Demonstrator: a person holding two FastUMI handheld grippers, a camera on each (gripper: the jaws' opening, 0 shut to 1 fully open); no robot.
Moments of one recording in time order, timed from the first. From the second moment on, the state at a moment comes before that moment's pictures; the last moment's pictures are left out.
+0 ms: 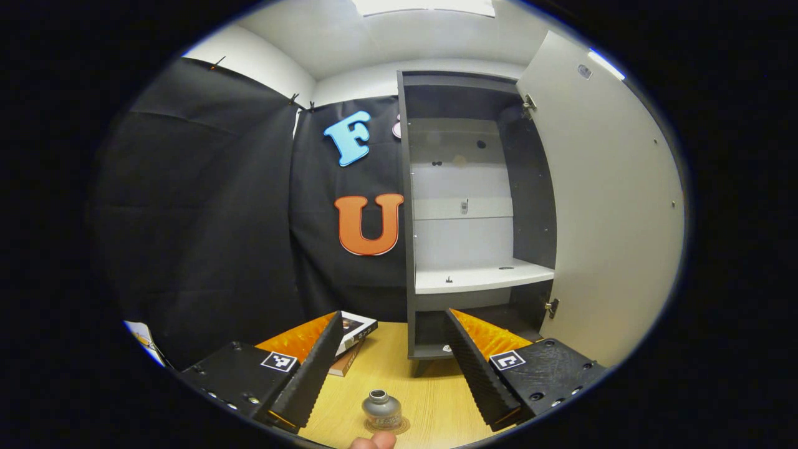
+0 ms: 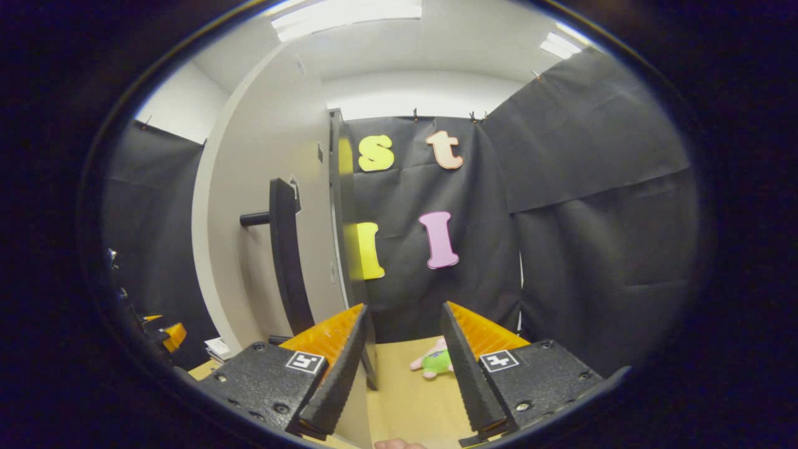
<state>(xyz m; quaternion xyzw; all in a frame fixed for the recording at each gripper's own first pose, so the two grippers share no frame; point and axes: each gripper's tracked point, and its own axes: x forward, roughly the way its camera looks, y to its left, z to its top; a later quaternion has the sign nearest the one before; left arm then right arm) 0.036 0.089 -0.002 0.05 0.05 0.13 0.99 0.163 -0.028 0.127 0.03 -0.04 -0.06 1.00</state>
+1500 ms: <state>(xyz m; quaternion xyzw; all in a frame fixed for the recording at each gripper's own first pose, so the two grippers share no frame) -0.003 0.116 -0.012 0.05 0.06 0.16 0.98 0.261 0.274 0.093 0.01 0.01 0.26 0.96</state>
